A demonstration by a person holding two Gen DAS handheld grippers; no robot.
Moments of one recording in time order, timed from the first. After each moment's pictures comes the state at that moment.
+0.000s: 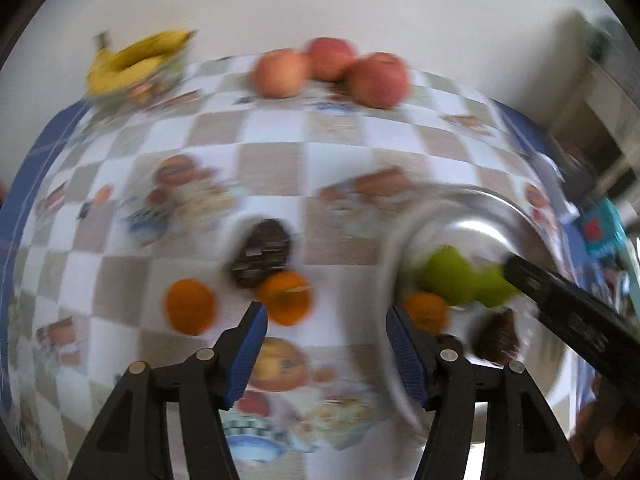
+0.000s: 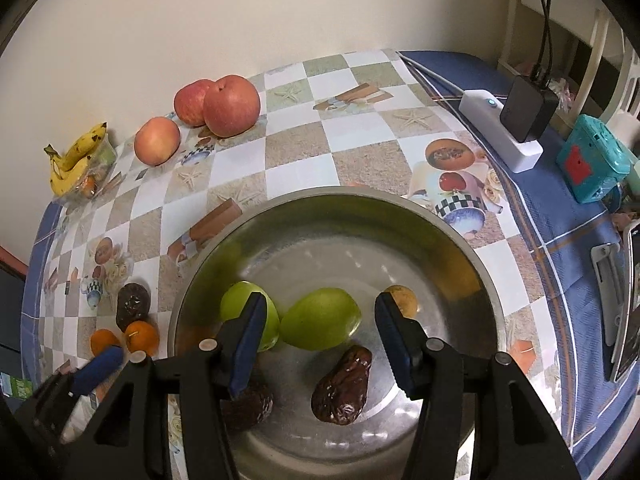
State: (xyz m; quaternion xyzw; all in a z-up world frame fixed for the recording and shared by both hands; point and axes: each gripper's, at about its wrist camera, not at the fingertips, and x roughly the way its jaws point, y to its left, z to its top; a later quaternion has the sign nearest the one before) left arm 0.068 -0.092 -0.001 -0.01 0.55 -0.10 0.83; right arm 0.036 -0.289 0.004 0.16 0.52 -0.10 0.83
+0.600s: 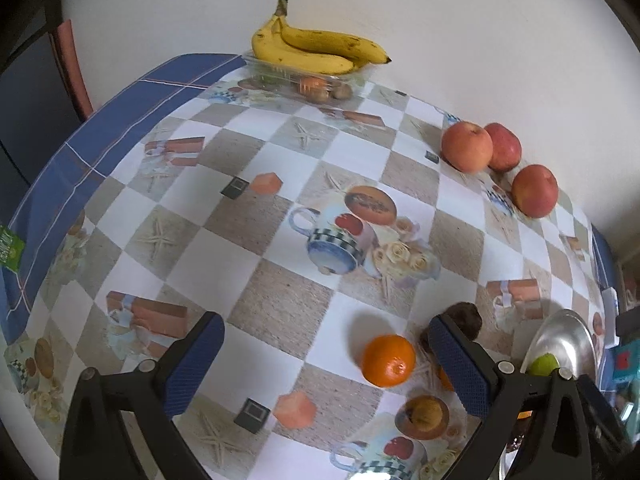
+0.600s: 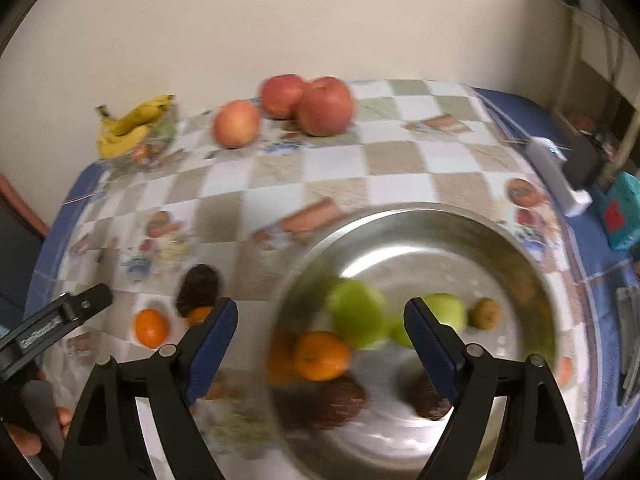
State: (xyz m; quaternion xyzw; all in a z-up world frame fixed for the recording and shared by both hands) left arm 0.089 0.037 0.004 -0.11 0.51 0.05 0.85; right arm 0.047 -0.205 0.015 0.11 0.49 0.00 0.86
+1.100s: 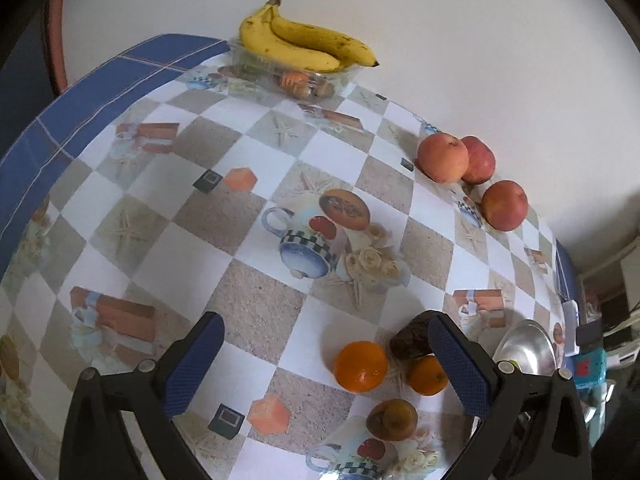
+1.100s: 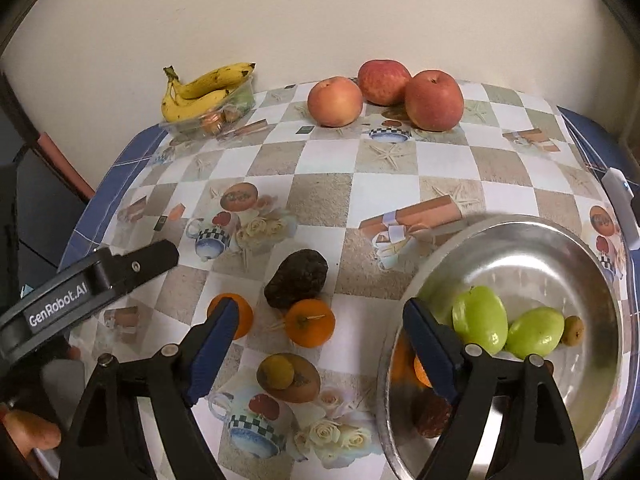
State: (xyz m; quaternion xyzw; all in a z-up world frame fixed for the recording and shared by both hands) left arm 0.095 0.047 0.004 -0.17 0.51 -0.01 0.84; right arm 0.060 -0.151 0.010 0.10 0.50 0.08 0.86
